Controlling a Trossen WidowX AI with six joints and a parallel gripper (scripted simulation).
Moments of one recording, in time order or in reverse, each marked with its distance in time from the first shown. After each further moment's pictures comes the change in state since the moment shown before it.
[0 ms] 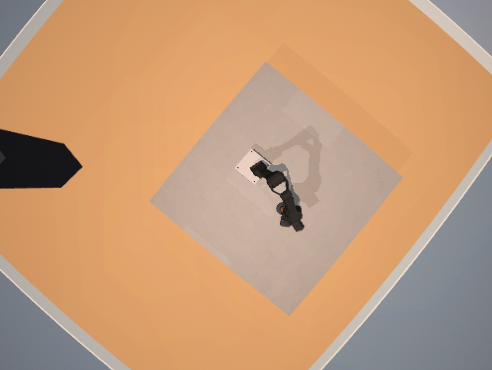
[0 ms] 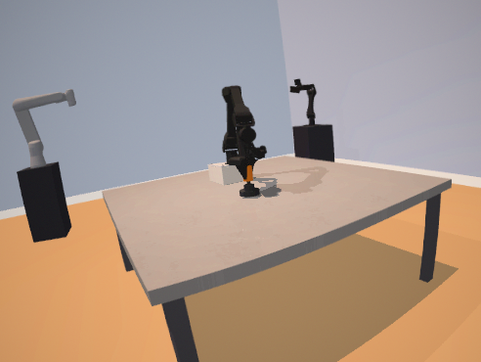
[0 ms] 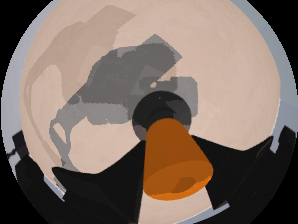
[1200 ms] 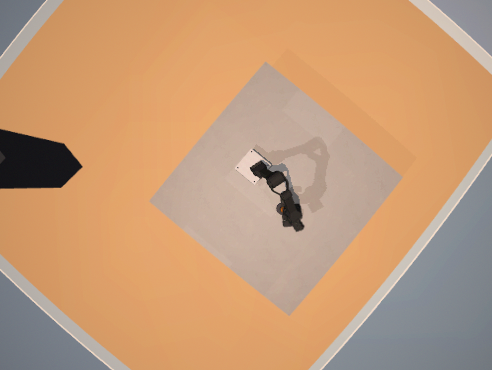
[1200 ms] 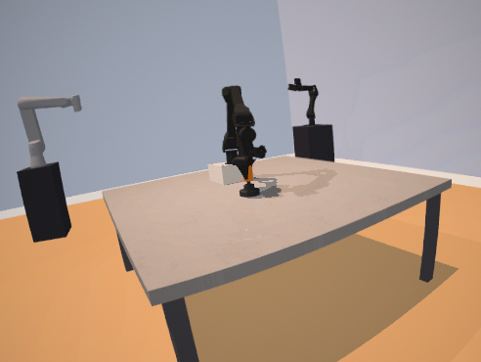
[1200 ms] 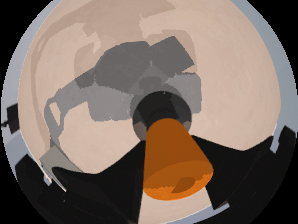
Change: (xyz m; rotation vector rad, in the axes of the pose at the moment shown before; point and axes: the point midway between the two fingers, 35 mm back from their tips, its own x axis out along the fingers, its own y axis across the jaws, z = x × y) arm 0.000 0.000 0.000 -0.211 0.000 0.001
